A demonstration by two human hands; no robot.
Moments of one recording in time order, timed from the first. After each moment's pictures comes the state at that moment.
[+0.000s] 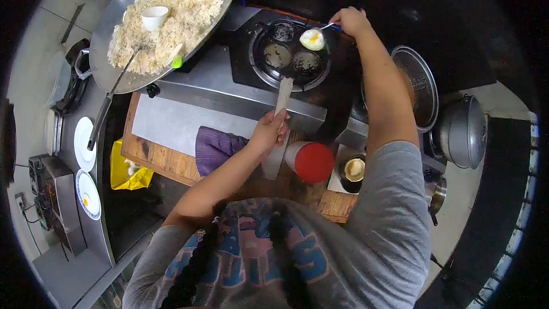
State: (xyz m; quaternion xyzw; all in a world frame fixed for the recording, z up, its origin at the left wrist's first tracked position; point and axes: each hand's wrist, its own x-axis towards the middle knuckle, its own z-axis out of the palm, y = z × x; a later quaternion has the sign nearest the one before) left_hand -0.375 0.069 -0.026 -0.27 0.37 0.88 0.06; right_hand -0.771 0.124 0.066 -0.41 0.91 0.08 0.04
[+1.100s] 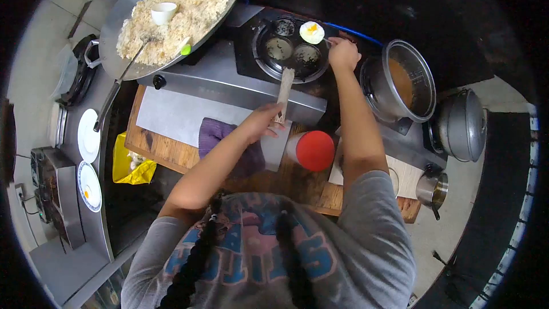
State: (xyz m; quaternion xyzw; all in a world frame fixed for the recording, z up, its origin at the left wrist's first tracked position) left_hand -0.361 0.043 -0.014 -0.28 0.48 0.81 0.17; right_hand -0.648 0.160 0.001 -0.15 0.97 -0.15 -0.10
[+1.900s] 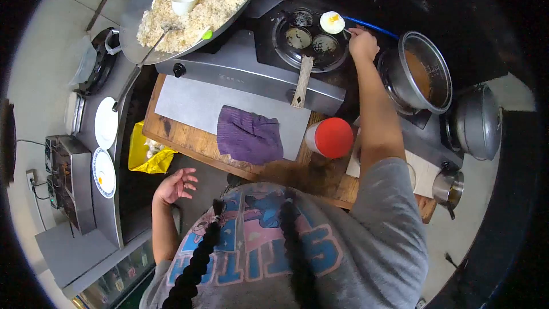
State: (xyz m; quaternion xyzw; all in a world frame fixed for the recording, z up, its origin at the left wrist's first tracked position) left_hand 0.013 -0.094 -0.016 -0.39 0.38 0.82 0.17; right_hand -0.650 0.167 -0.003 -0.11 0.97 -0.21 -0.11
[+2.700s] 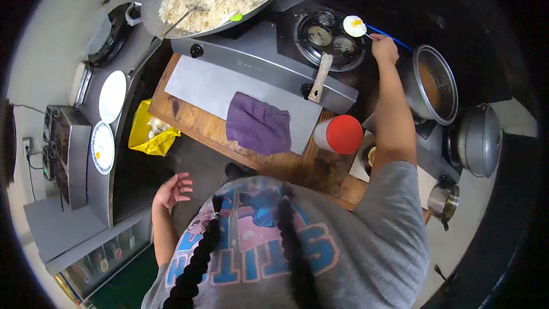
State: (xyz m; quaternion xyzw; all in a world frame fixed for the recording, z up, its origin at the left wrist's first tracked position) left_hand 0.113 -0.056 -0.031 -0.45 0.34 0.82 0.06; right_hand -0.663 0.170 0.021 -0.10 0.98 -0.17 -0.01
